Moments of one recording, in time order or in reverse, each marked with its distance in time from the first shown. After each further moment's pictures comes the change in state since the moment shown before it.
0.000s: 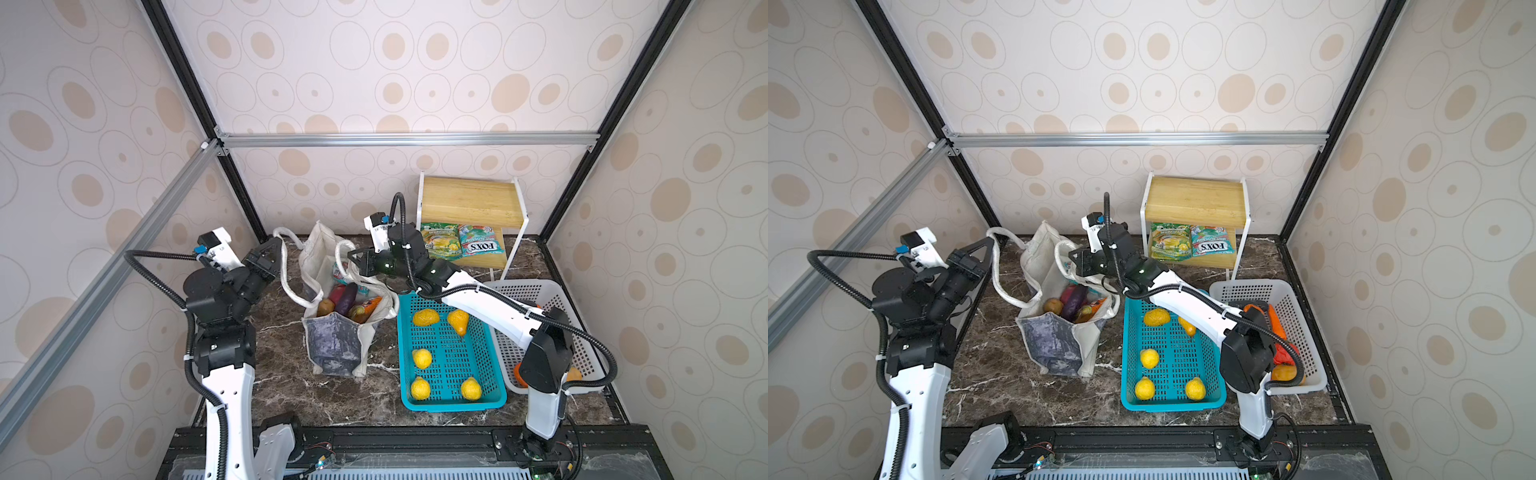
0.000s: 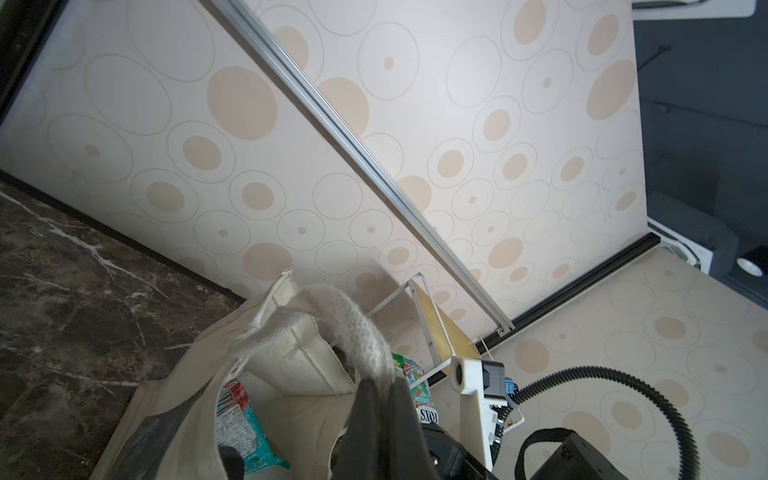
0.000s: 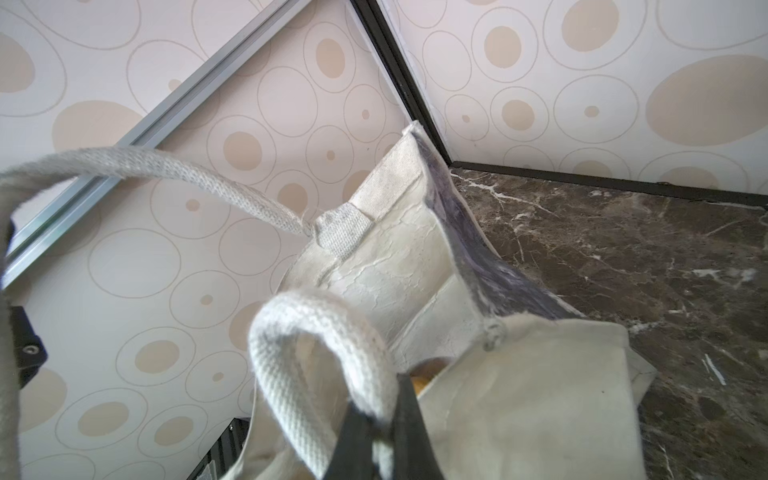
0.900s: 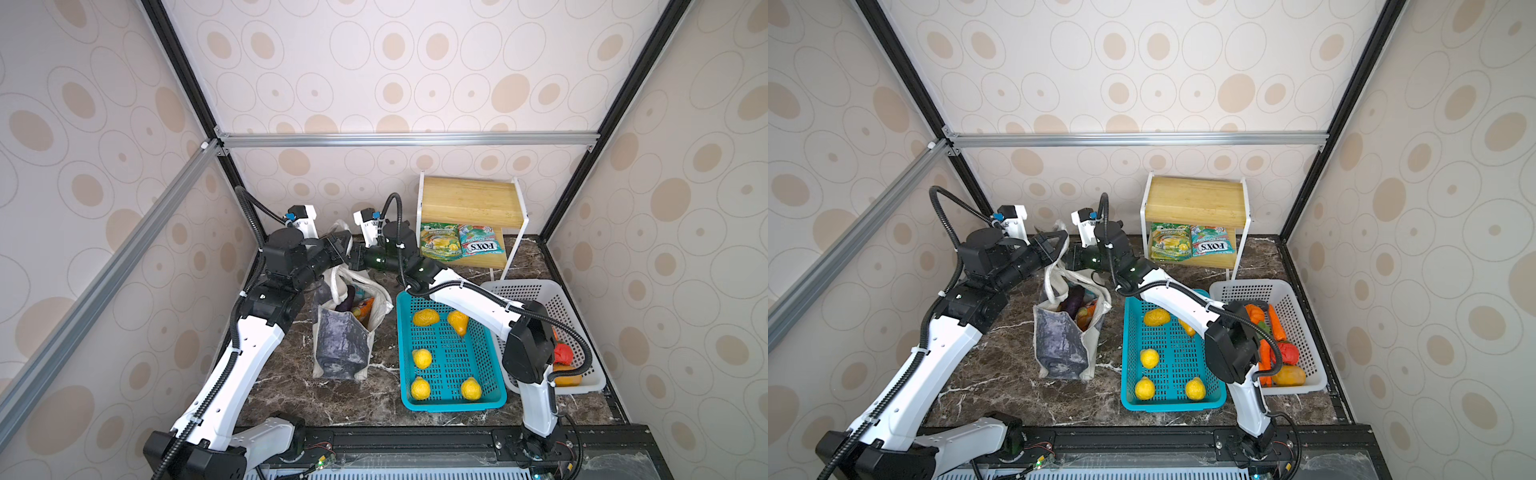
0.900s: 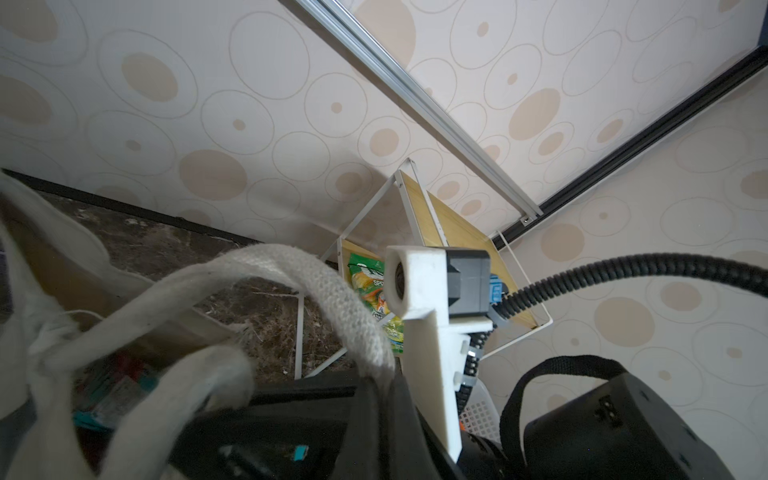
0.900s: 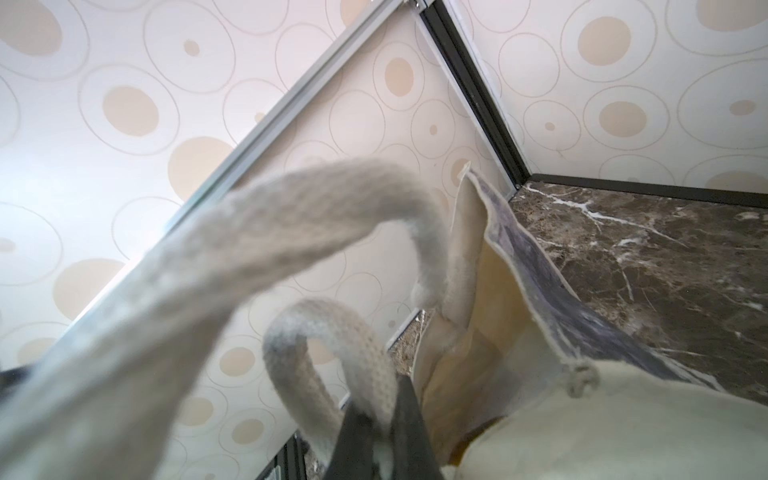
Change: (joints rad) left arm -0.521 0.276 0.242 -0.197 -0.344 0.217; right arm -0.024 0.135 0.091 0.229 -0.183 0.144
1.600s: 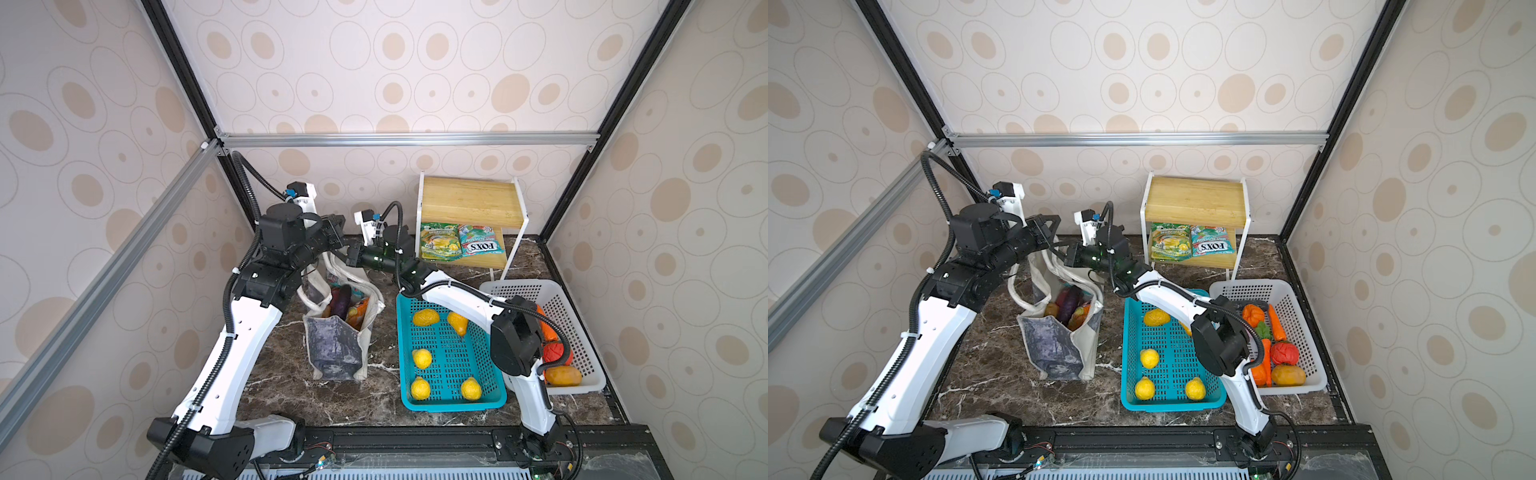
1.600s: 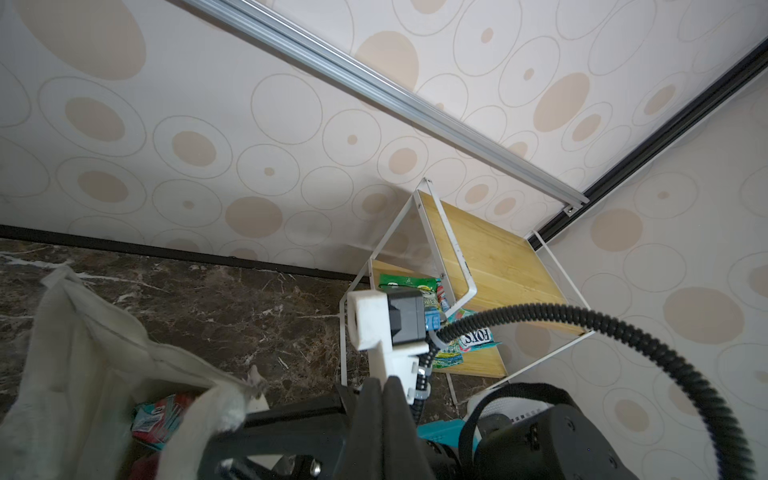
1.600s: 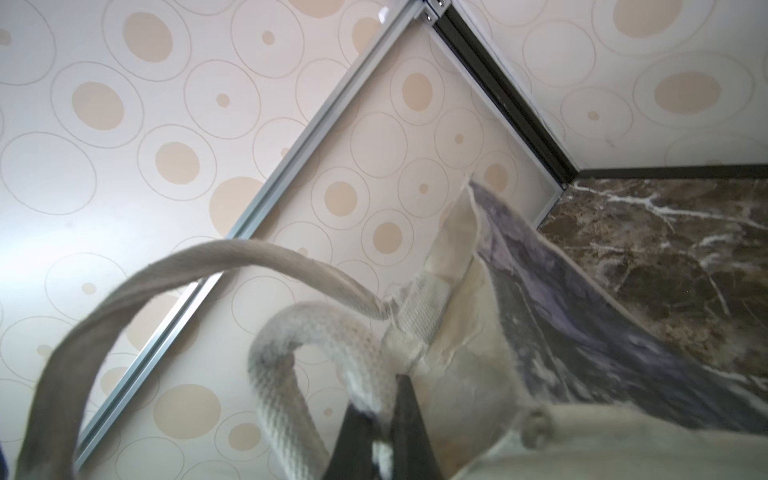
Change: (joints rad) left arm -0.003 0.132 0.253 -0.186 -0.078 0.175; right arm -0.006 0.074 -0.052 0.209 -0.069 0.166
